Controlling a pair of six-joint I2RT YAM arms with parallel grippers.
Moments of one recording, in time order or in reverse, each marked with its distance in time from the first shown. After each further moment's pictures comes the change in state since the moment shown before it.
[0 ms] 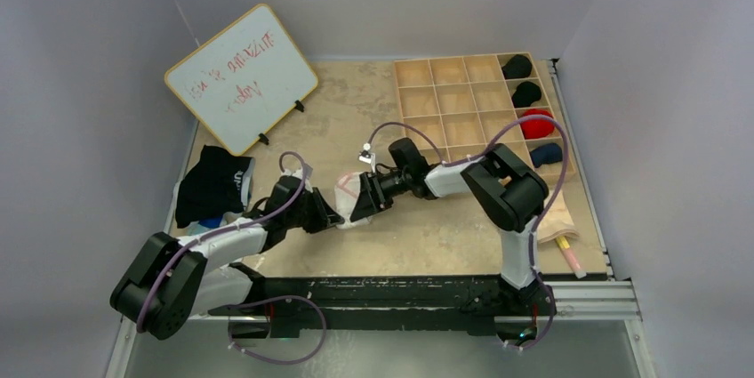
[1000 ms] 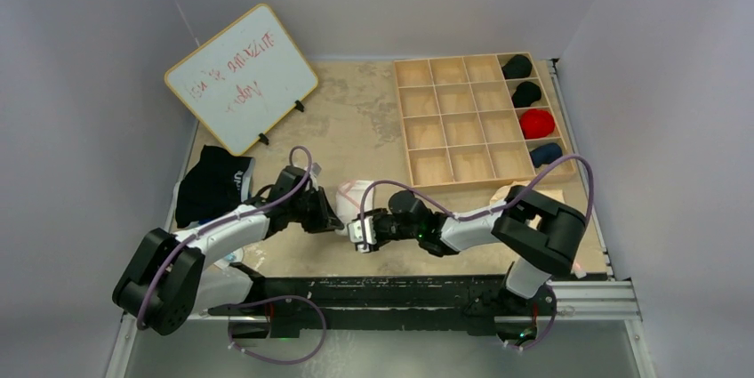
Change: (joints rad) left arm 0.000 0.020 0.152 -0.295 0.083 0.111; right arm 0.357 -0.373 -0.411 0.336 0.595 -1.274
